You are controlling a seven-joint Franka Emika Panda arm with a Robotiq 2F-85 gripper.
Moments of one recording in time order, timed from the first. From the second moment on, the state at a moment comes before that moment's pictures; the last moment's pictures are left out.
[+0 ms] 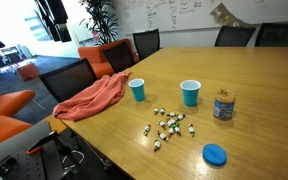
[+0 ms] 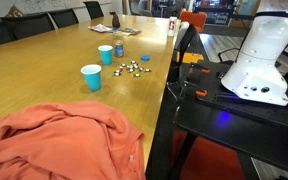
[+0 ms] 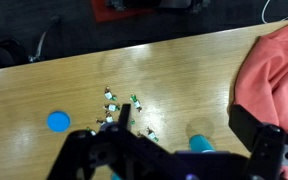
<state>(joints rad) 0.00 -0.58 -0.01 -2.55 -0.02 1.94 -0.03</state>
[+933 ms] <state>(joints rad) -0.01 -0.54 -0.02 -2.55 -0.02 2.03 -0.03</state>
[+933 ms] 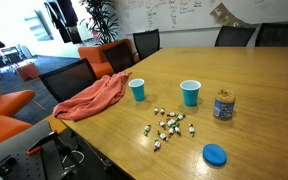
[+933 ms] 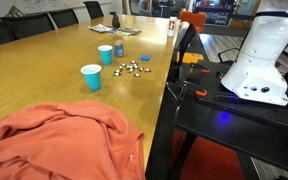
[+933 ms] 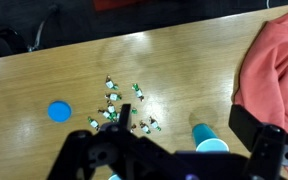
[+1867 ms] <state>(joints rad) -0.10 0.06 -0.05 -2.51 -0.16 2.60 0.07</state>
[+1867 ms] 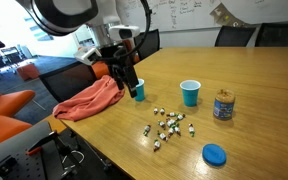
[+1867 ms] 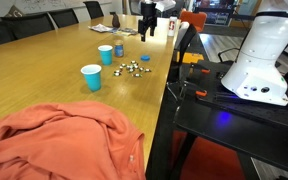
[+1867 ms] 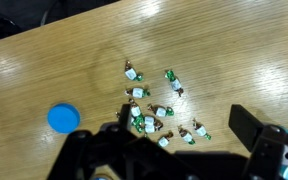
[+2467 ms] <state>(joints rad) -0.10 0.10 -0.06 -2.51 -0.16 2.65 0.08</state>
